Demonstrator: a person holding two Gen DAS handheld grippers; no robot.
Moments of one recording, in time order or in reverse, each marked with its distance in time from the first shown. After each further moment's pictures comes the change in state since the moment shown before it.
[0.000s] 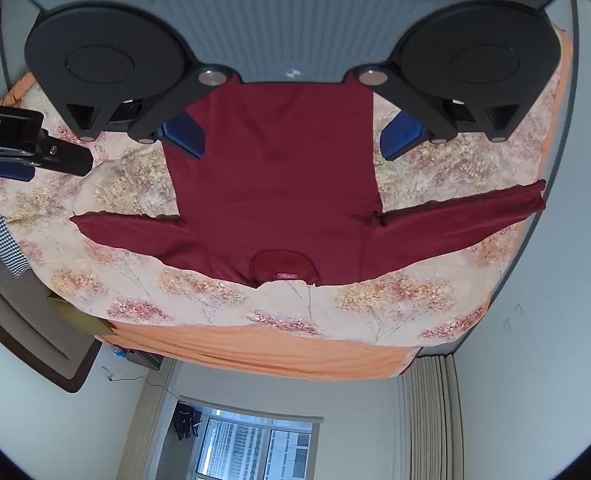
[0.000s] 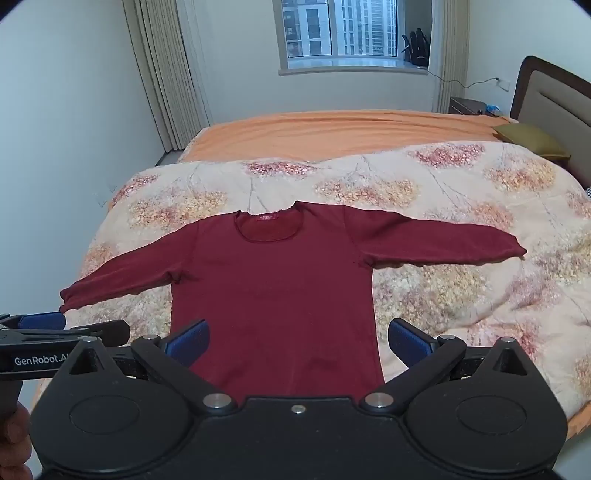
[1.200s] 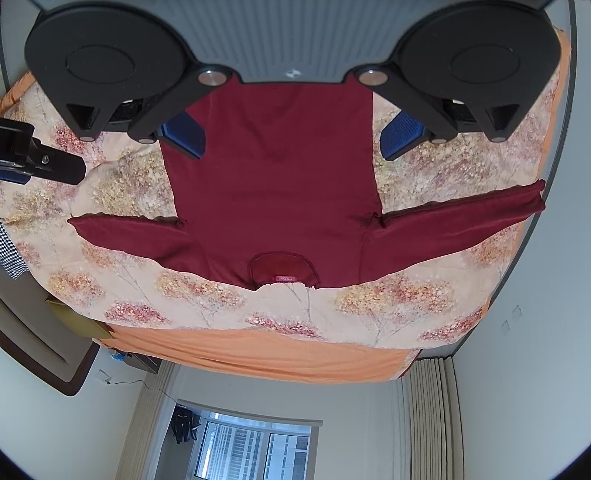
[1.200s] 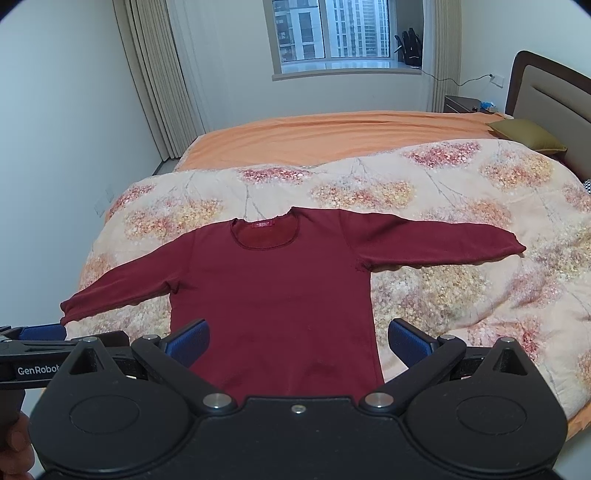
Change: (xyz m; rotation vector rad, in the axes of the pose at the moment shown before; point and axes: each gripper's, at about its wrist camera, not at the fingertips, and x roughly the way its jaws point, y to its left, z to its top) left arm 0.006 -0.001 0.006 -0.006 0.018 -0.007; right arm 0.002 -0.005 0.005 0.016 -0.045 -0.002
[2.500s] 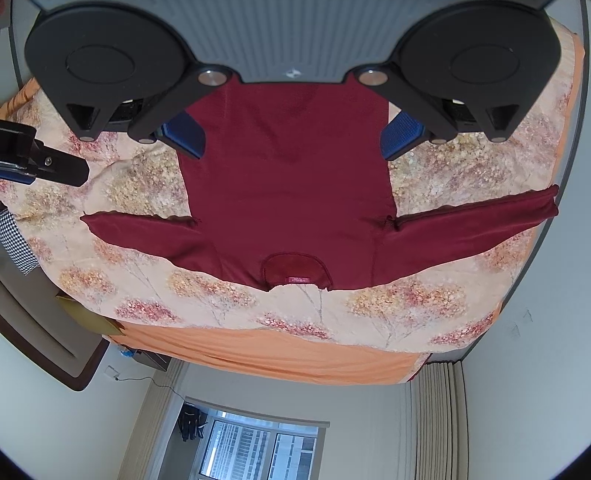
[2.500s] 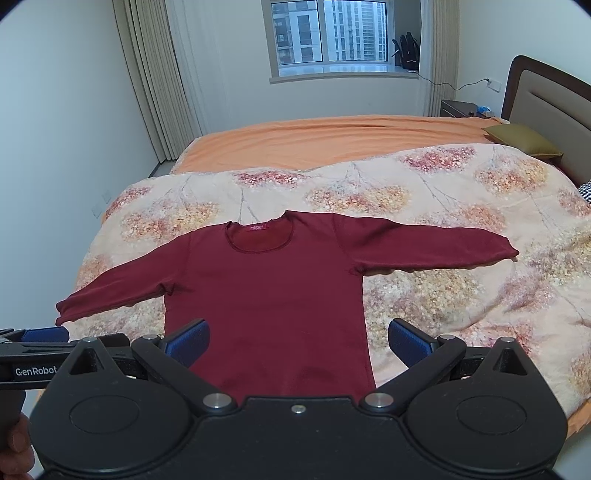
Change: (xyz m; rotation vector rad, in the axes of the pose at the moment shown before) left arm 0.003 -0.006 -0.002 -0.017 0.005 -0.043; right arm -0.008 -0.006 0.000 -0.005 -0.011 -0.015
